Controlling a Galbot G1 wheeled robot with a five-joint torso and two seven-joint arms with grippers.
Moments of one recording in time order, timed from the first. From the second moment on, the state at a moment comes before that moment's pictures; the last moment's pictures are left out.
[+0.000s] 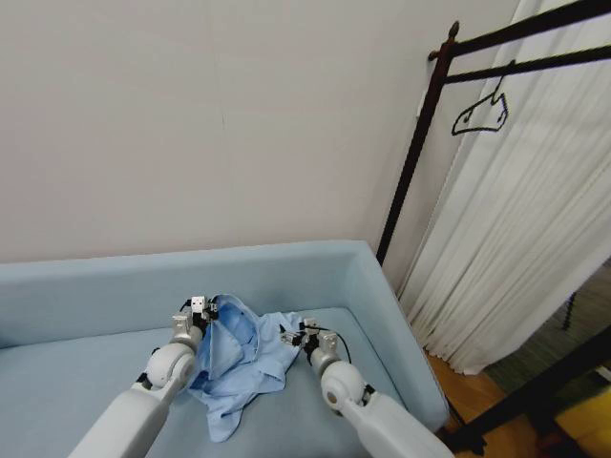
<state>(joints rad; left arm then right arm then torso) 0.98 -0.97 -0.30 -1.79 -0.67 0.31 -0.30 -0.85 1.23 -0.24 1.69 0.71 -0.27 0.43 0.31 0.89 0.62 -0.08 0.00</state>
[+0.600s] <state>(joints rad) 0.98 -0.95 -0.30 -1.81 -0.70 0.32 -0.31 -0.84 1.52 -0.30 1.37 0.62 -0.17 0.46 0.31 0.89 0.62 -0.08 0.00</state>
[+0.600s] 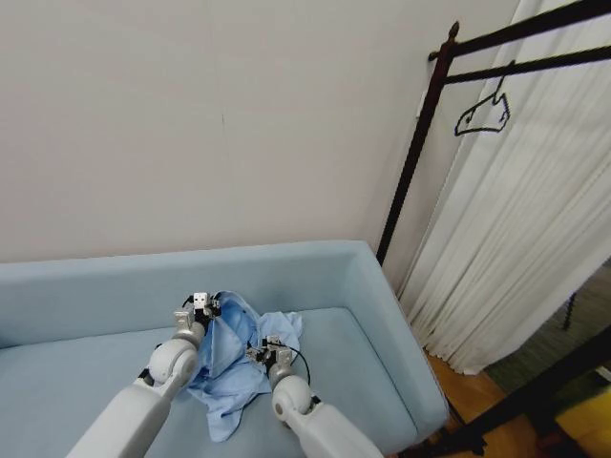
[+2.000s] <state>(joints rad) 1.05 -0.92 -0.39 -1.93 -0.75 0.33 -0.33 -0.82 1.51 -0.30 1.31 0.51 -0.07 0.45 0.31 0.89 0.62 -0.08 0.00</state>
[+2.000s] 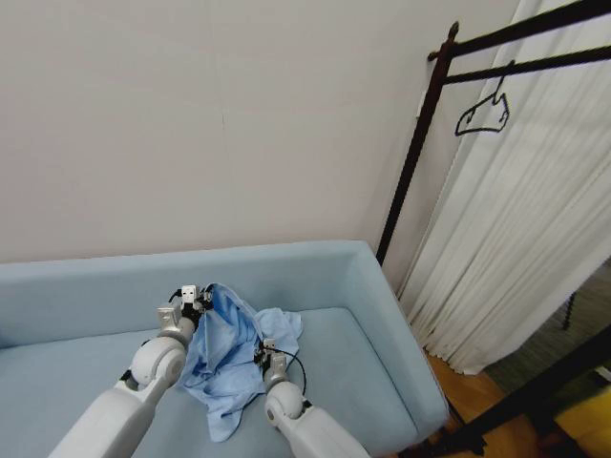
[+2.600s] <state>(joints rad) 1.17 -0.91 -0.52 -2.06 -0.74 0.27 -0.27 -0.65 1.24 -0.34 1.66 0.54 -0.16 0.53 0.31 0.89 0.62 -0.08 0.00</state>
